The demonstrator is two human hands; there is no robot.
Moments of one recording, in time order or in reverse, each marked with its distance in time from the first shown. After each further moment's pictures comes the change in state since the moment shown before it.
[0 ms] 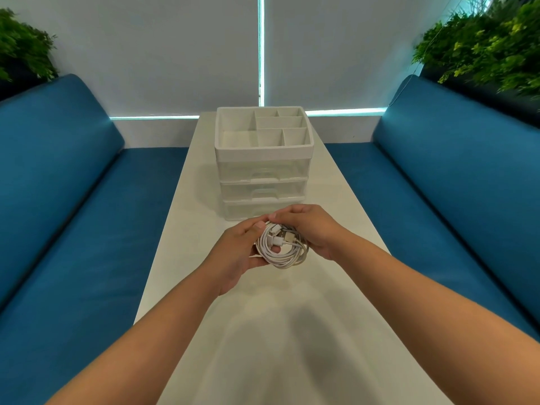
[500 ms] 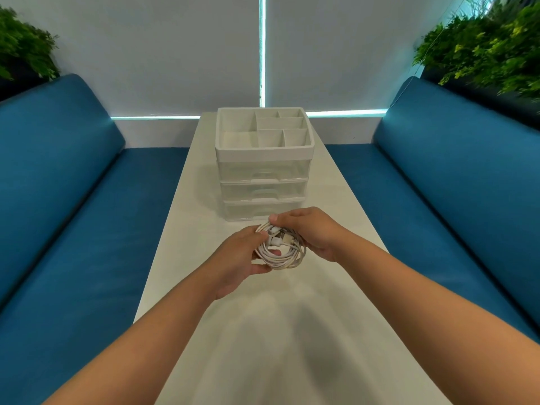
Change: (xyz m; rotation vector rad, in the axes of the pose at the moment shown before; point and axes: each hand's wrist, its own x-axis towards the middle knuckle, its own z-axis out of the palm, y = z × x) left_hand -0.006 -0.001 0.000 0.035 -0.056 -0.072; right_hand -0.002 0.001 -0.004 -0.009 -0.071 0.025
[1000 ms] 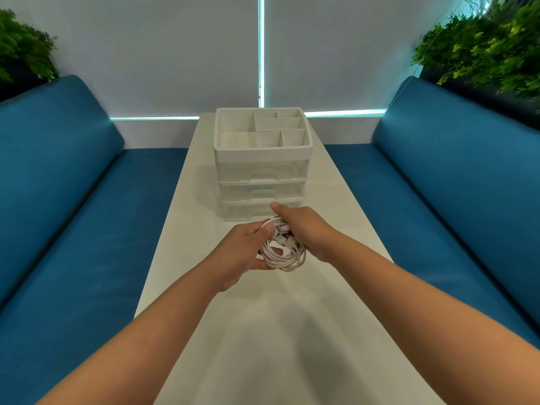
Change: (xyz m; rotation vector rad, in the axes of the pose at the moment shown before) left_hand 0.000 0.013 0.011 0.157 -0.013 0.066; right_hand 0.006 -0.001 0.012 -0.188 0.123 0.029
